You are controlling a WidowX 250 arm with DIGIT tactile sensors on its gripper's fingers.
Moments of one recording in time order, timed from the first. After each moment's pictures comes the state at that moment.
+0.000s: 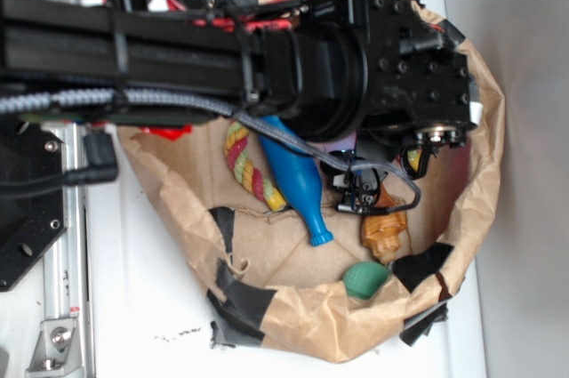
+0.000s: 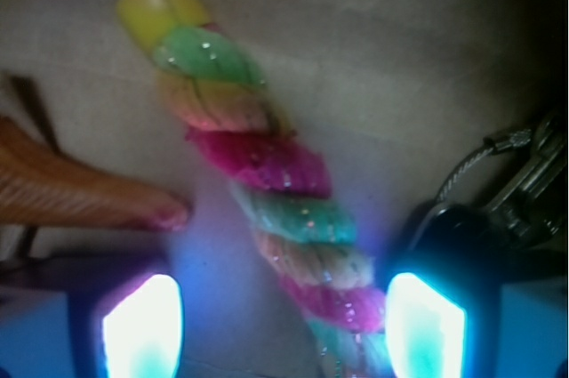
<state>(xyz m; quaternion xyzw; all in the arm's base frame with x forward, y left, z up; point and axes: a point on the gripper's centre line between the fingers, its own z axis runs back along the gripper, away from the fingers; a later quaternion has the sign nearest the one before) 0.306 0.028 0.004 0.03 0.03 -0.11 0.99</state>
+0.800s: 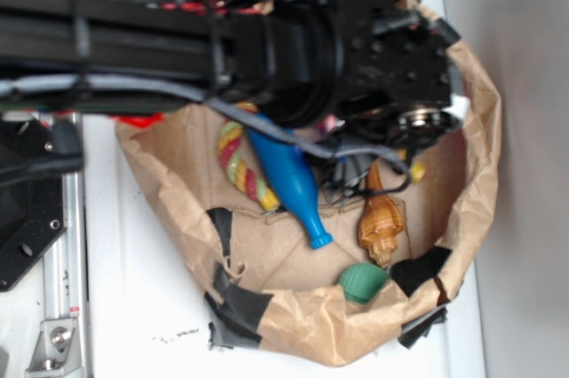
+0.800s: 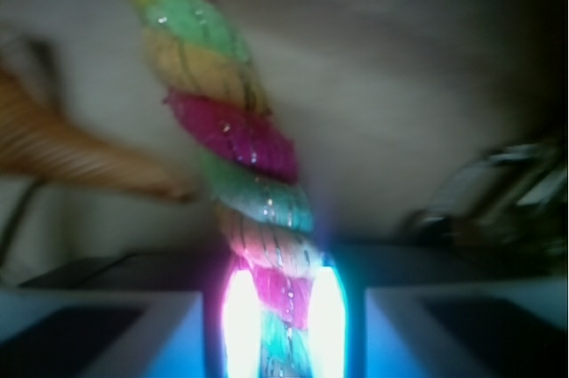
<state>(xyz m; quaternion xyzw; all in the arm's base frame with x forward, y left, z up) 0.288 -0.003 0.018 -0.02 0.03 -0.21 0.98</state>
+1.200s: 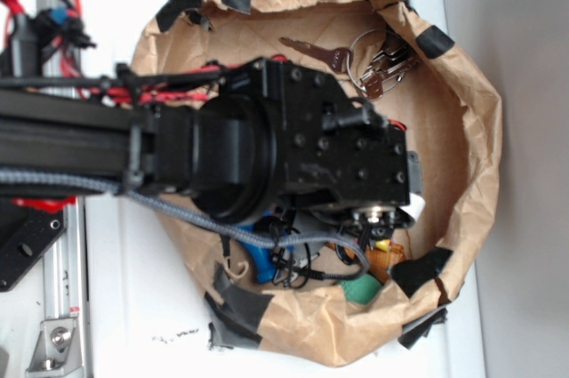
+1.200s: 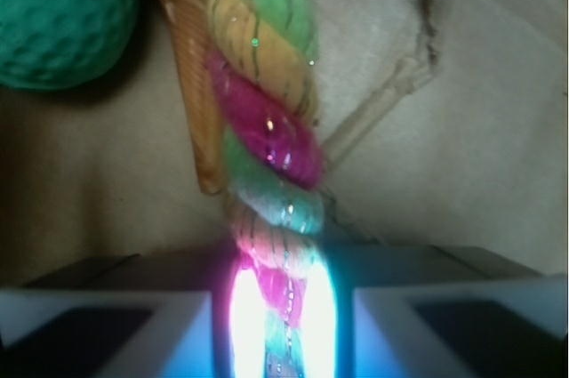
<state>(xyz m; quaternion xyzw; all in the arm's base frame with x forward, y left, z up) 0.266 -0.045 0.031 -0.03 0.03 -0.27 0.96</state>
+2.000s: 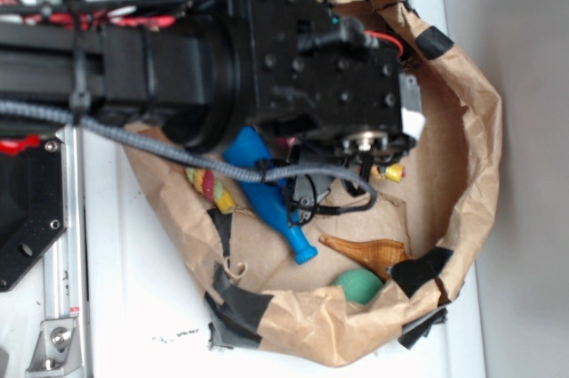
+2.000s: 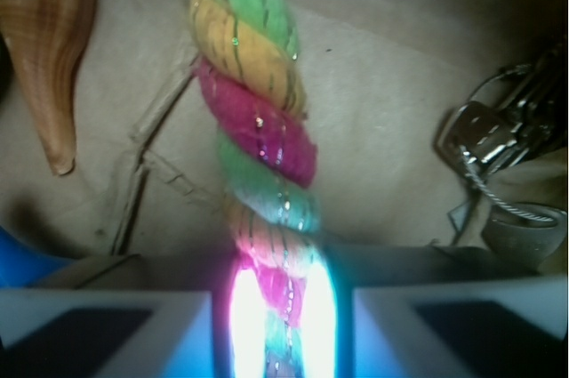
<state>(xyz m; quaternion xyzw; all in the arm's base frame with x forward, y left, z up) 0.276 0.002 0.053 0.01 0.01 -0.19 0.98</state>
